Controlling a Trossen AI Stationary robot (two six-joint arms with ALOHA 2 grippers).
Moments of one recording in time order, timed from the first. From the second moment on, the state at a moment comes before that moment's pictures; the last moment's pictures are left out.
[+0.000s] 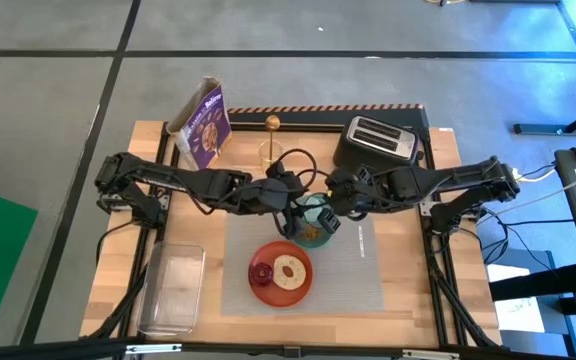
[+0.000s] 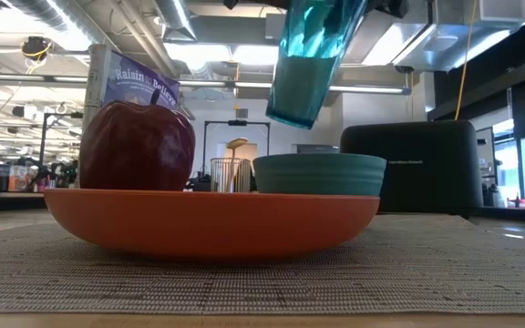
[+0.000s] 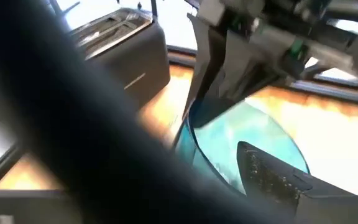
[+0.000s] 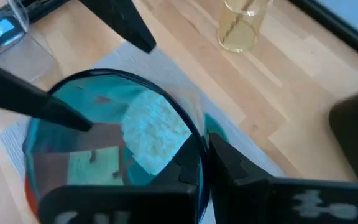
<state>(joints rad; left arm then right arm) -0.14 1.68 1.59 -0.54 -0.44 -0.28 0.23 1.52 1.58 -1.03 0.38 0.76</state>
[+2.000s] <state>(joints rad) -0.30 1.59 2.04 -1.57 -0.62 -0.73 -0.03 1.90 1.58 -0.53 0.07 0.45</state>
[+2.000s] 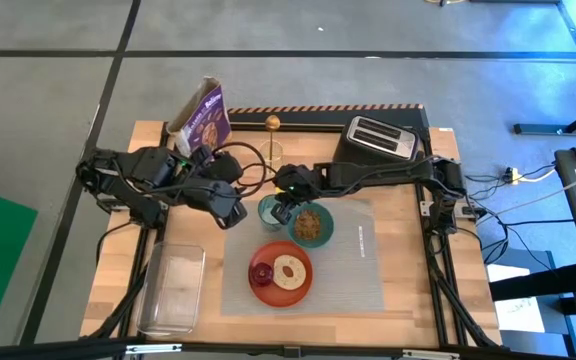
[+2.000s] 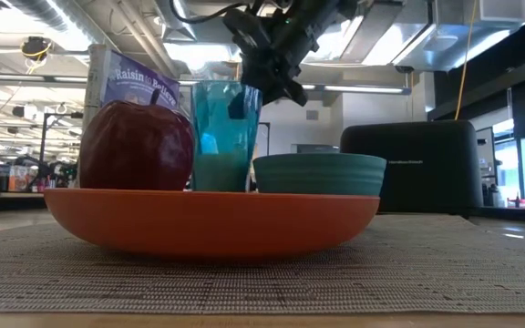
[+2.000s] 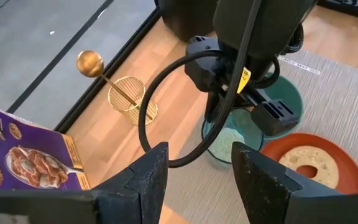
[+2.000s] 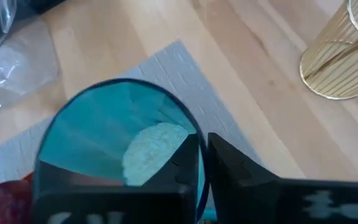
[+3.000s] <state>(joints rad) -0.21 1.59 2.02 -1.51 -0.66 -0.77 -0.05 1.53 1.58 -0.62 -0.06 0.25</state>
